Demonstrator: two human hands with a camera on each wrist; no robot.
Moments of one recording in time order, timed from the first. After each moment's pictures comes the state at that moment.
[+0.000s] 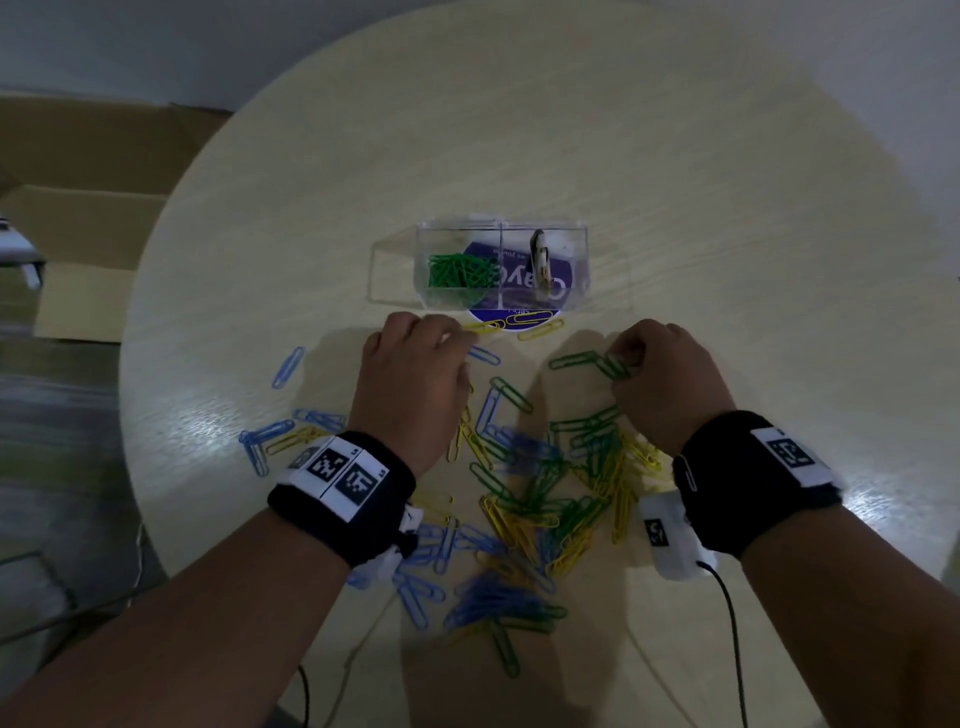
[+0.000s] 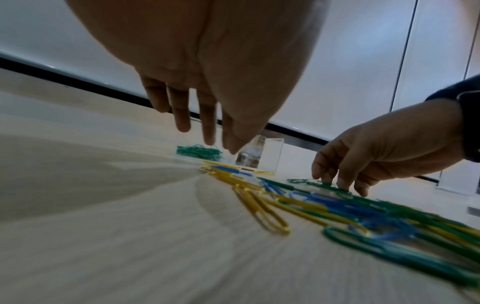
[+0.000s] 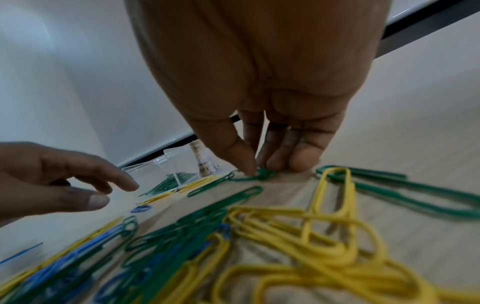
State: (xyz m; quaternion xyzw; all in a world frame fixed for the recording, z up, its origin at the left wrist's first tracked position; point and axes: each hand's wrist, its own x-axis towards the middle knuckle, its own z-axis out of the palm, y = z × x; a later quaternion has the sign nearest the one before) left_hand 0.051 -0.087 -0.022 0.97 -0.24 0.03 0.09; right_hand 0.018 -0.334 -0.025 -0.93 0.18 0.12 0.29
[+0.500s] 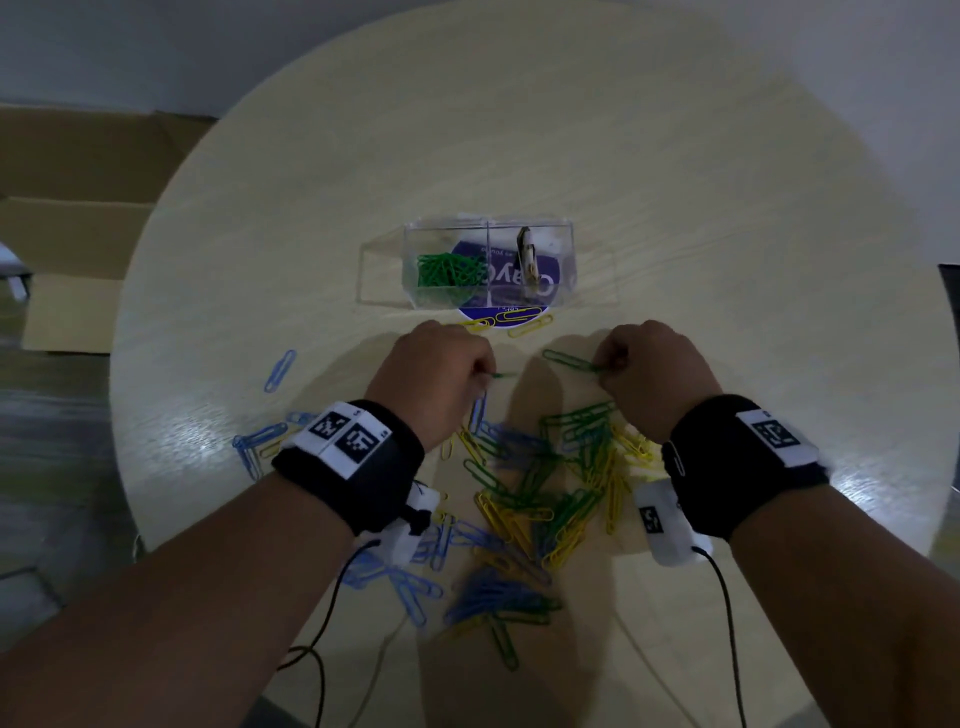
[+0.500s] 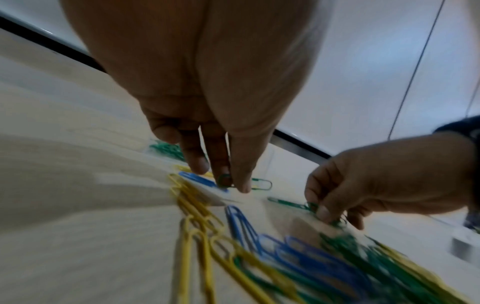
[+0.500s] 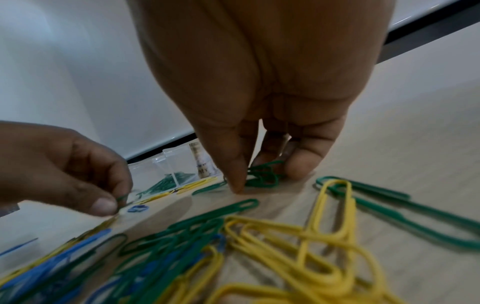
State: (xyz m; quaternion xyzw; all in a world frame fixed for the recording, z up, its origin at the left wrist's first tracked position) left_hand 0.068 -0.106 -0.014 0.93 -0.27 -0.15 0.18; right_hand 0.021 -0.336 -0.024 -0.94 0.15 0.16 0.25
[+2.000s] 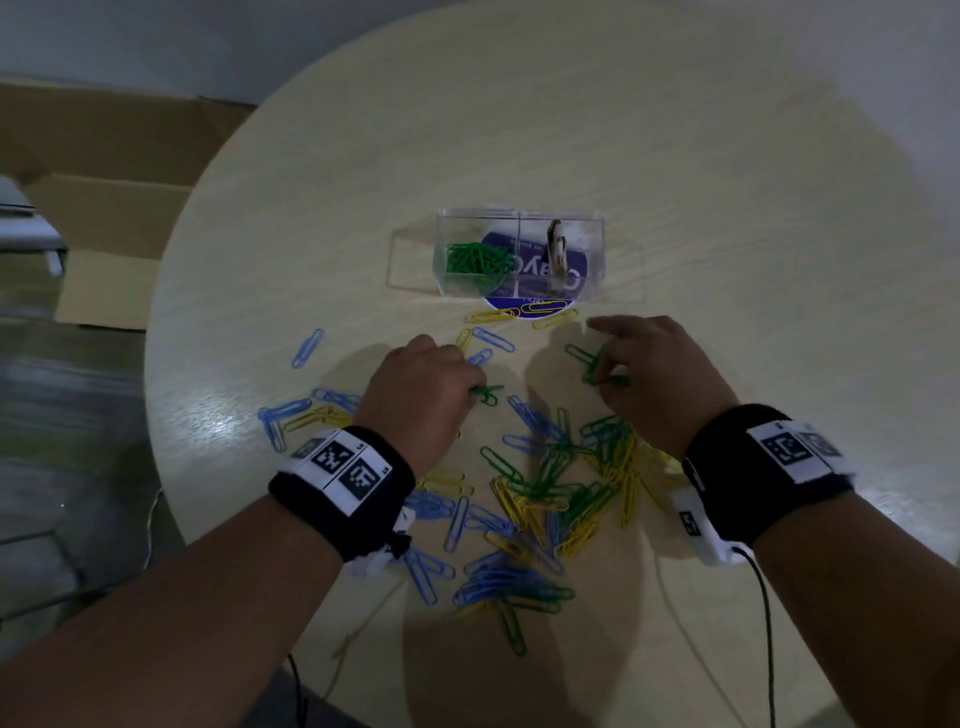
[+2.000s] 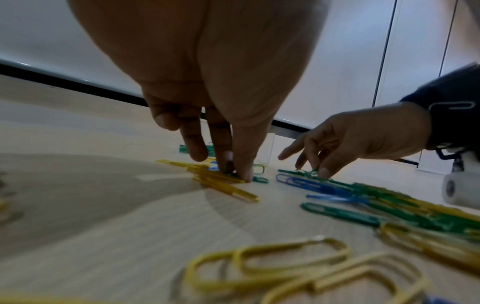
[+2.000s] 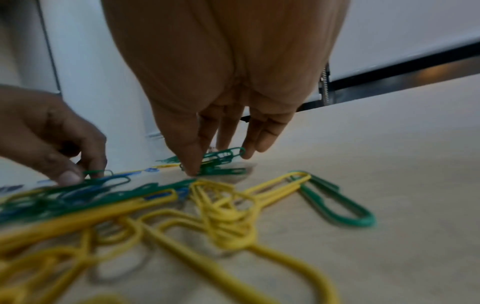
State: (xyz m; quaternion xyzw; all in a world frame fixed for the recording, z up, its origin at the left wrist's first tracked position) left_hand 0.036 -0.072 -0.022 0.95 -0.29 -0.07 0.10; right_hand 0.012 -0.331 -0.028 -0.97 -0.07 0.09 0.21
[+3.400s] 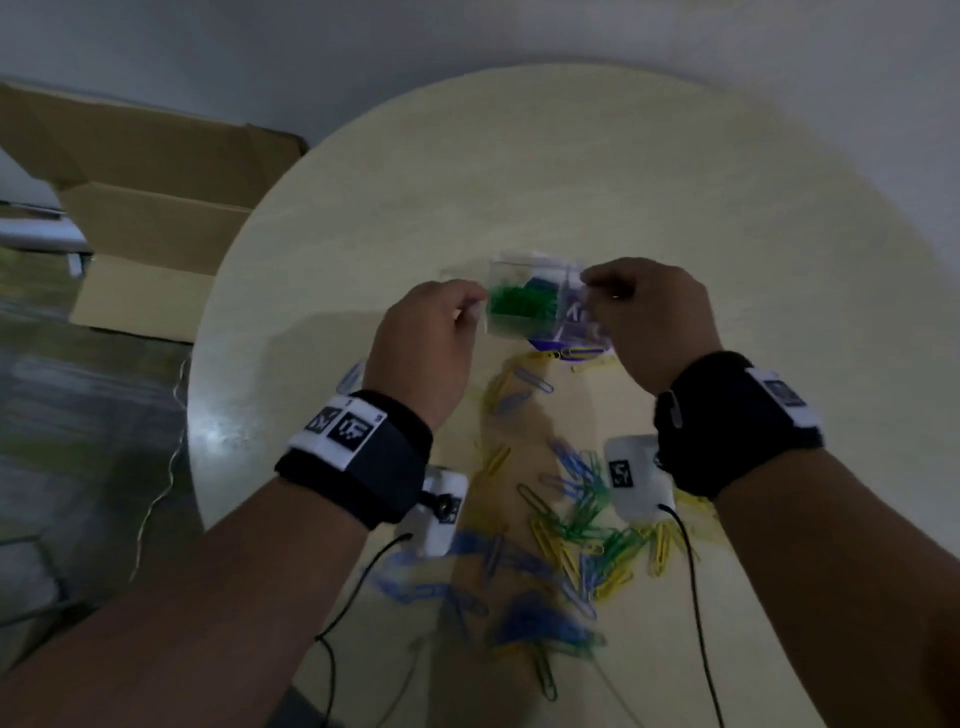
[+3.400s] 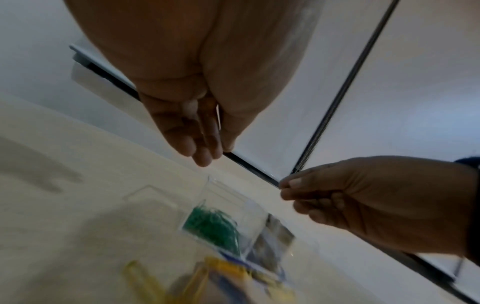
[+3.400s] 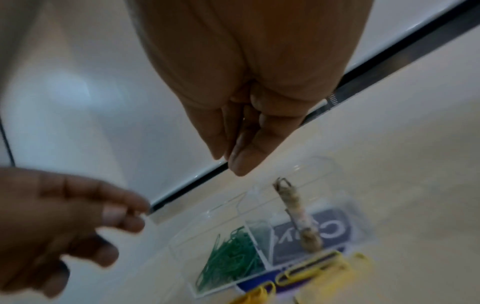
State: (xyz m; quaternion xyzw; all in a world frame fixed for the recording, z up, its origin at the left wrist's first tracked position) left_hand 0.088 -0.054 0.019 0.93 -0.08 0.03 0.35; right_hand 0.089 -0.266 0.040 -0.93 0.10 -0.01 0.36
